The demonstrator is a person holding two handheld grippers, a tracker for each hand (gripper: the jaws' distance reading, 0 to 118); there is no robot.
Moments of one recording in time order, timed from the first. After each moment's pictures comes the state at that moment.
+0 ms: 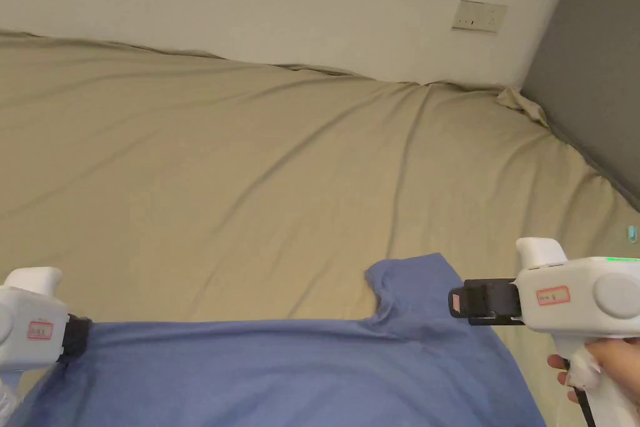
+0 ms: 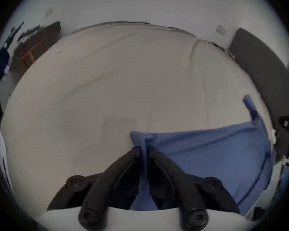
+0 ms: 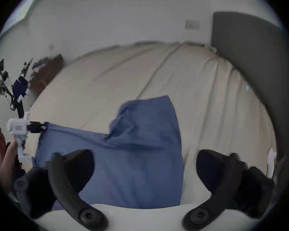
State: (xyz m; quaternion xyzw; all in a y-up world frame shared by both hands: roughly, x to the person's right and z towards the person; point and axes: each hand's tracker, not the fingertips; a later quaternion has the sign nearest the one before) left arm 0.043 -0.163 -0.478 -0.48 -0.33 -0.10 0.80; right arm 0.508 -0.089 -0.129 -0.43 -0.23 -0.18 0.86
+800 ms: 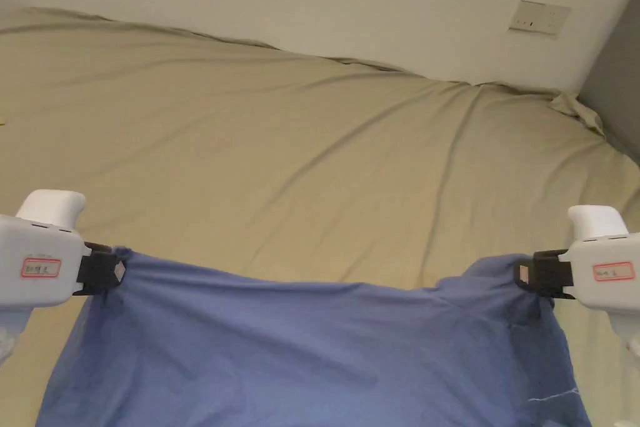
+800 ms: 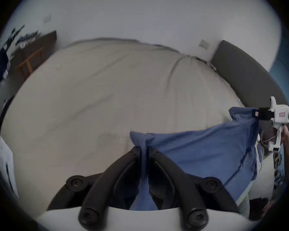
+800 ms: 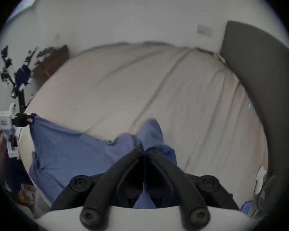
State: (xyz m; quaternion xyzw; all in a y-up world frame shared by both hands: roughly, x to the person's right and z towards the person) left arm -0.023 -0.058 -0.429 -0.39 -0.40 -0.10 0.83; right arm 0.442 -0.017 -0.093 -0.38 -0.21 -0.11 0.89
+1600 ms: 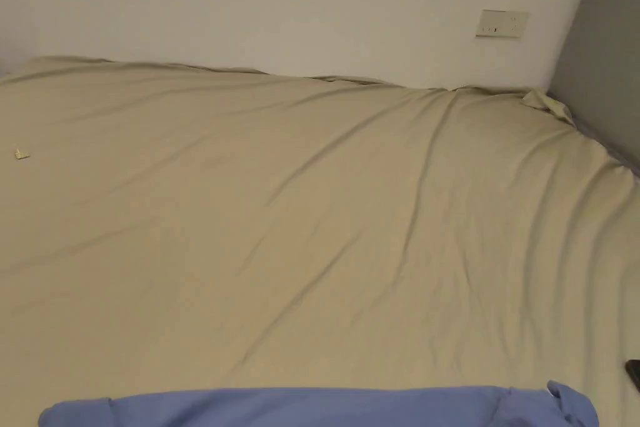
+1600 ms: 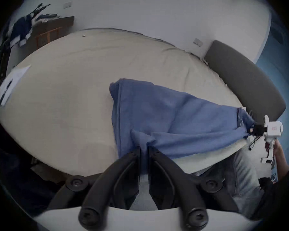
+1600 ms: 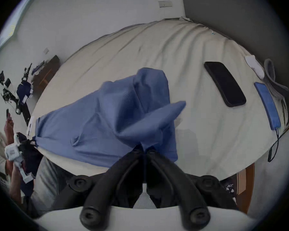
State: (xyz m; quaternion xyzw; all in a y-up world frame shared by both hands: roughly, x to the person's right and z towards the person) left arm -0.214 -0.180 -0.229 -0.42 -0.39 -0.02 0.82; right arm 0.301 -0.148 0.154 -0.40 -0.27 -0.26 0.83
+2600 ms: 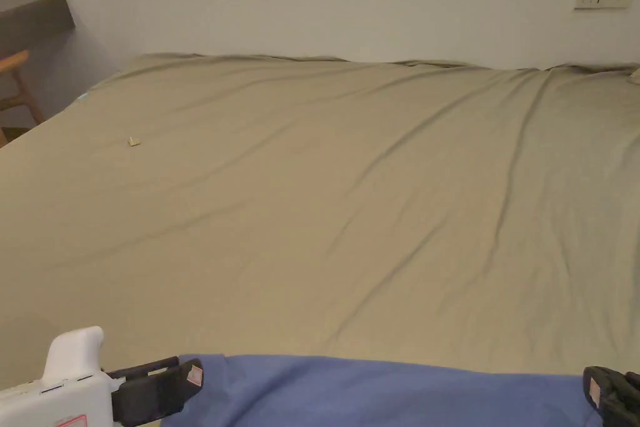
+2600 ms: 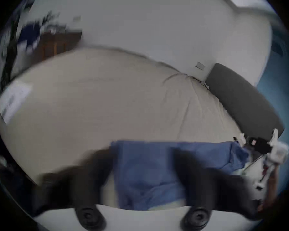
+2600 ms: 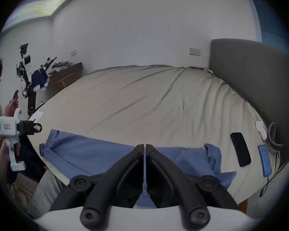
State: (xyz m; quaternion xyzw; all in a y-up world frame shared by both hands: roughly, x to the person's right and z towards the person) left arm -0.208 -0.139 -0.300 -0.43 -0.37 0.07 0.82; right arm 0.213 -0.074 0.057 -0.28 -0.24 -0.10 0.92
